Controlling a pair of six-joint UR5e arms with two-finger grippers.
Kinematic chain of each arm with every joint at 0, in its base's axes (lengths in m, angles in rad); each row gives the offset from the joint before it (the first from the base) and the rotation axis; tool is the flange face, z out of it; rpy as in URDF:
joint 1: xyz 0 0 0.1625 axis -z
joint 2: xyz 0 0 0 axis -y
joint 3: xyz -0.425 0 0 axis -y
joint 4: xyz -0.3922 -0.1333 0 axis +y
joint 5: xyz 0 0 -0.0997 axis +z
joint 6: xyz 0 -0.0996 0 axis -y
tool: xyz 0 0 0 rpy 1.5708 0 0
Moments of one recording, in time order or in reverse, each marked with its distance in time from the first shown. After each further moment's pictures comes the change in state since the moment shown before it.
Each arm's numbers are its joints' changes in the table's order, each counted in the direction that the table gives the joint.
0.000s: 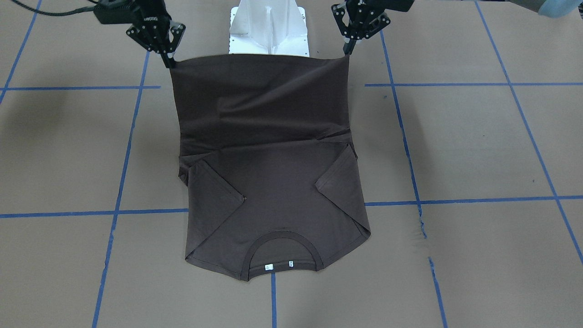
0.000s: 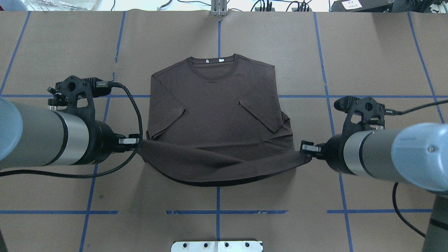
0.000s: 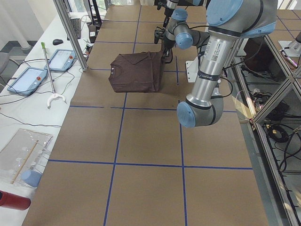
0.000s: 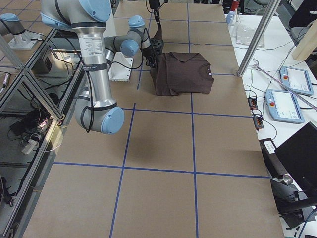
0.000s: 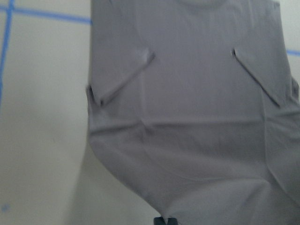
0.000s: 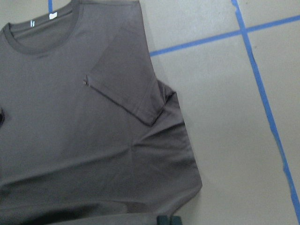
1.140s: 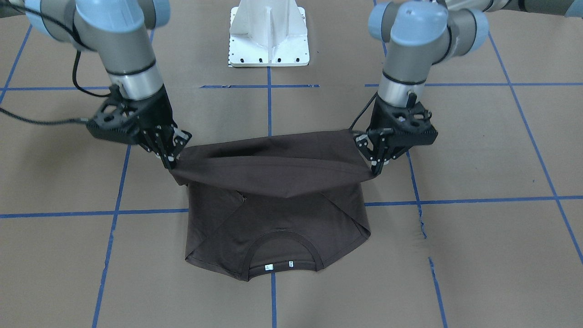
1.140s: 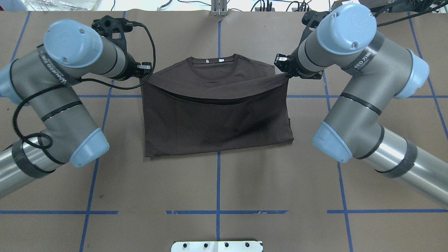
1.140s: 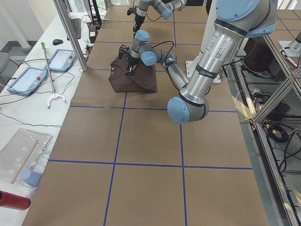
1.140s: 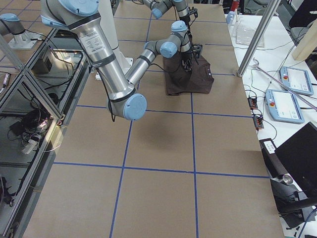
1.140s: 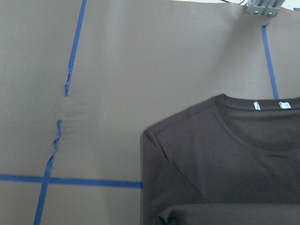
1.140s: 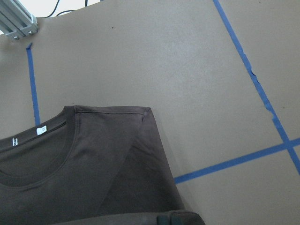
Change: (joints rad) left arm 0.235 -0.121 0.647 0.434 -0.012 0.189; right arm -0.274 0.340 -0.615 -0.200 -0.107 -0.090
